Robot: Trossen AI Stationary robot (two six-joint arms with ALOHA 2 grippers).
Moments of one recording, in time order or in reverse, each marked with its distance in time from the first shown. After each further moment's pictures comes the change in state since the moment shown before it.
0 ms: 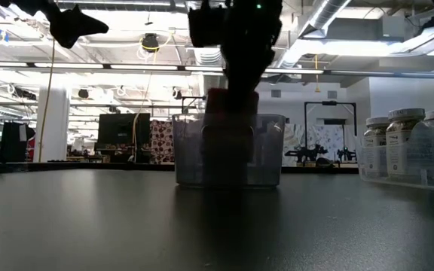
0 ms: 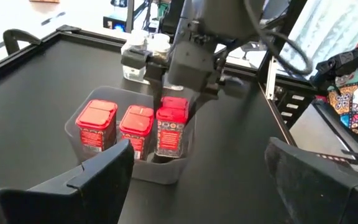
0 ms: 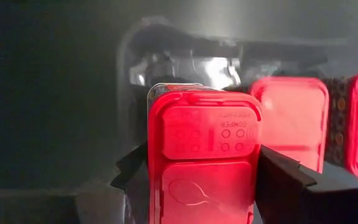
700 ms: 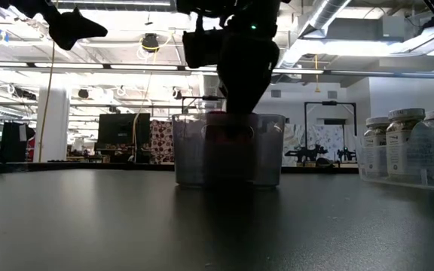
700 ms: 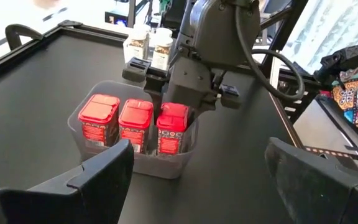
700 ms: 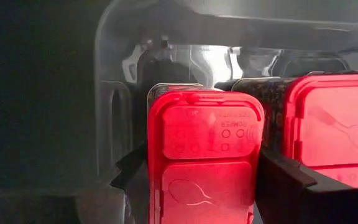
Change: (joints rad) left arm 0.000 0.000 0.000 -0.021 -0.002 -0.002; right arm -0.003 0.070 0.000 0.002 0.001 -0.009
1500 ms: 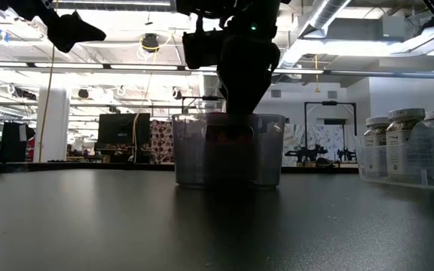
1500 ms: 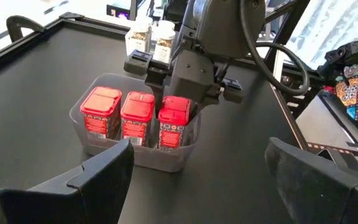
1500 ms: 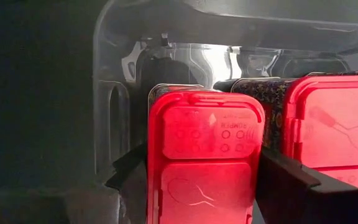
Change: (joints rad) left arm 0.000 0.000 0.000 -0.028 0.000 -0.016; right arm 0.000 0.000 0.000 0.002 -0.001 -0.016
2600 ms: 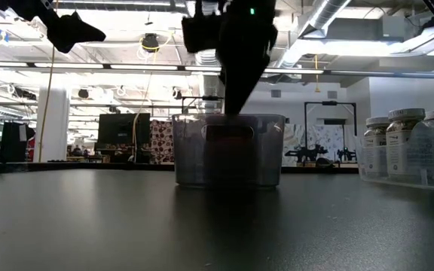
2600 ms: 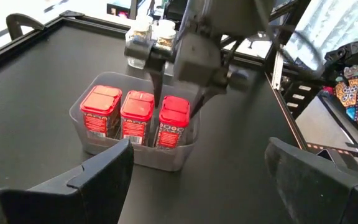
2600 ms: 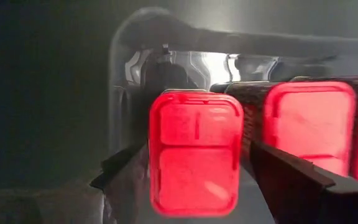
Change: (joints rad) left arm 0.000 0.000 0.000 -0.005 0.000 -0.009; right arm 0.000 -0.005 0.067 -0.068 0.000 0.000
